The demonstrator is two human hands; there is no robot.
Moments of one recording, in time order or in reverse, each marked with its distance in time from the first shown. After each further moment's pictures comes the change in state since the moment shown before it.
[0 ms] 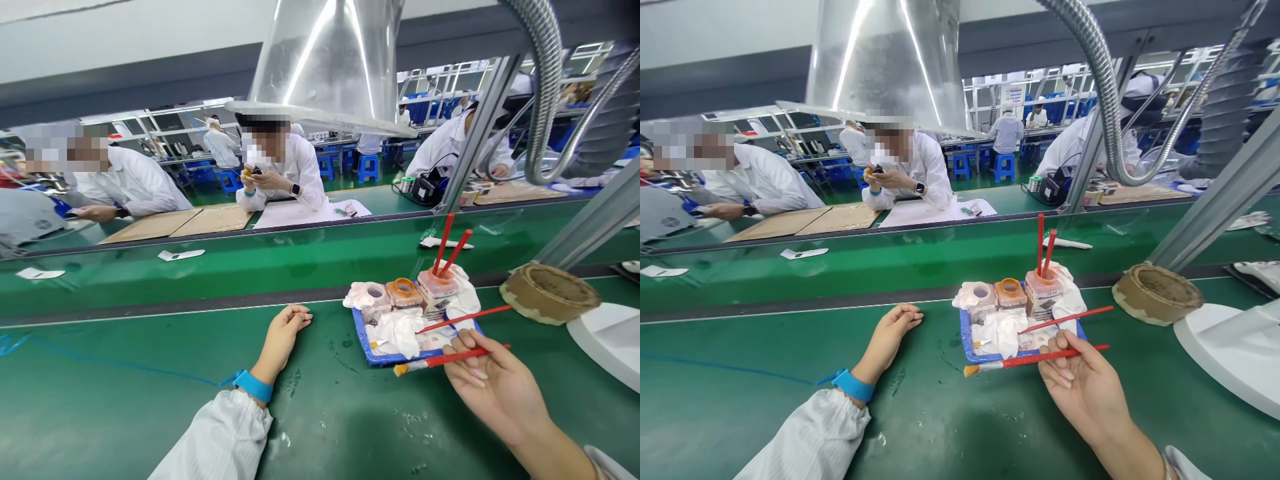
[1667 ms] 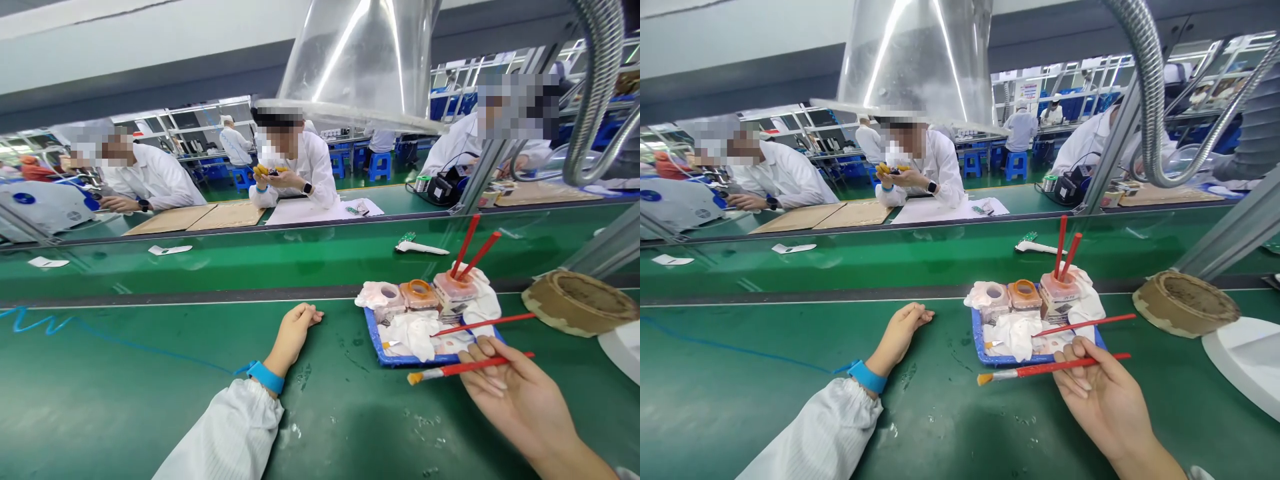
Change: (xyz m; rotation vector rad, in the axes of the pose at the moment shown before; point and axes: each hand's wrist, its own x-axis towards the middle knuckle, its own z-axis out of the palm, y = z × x) left_hand -0.002 0.001 0.000 0.016 -0.021 0.015; right_hand -0.001 0.001 -0.002 -0.029 0.006 0.006
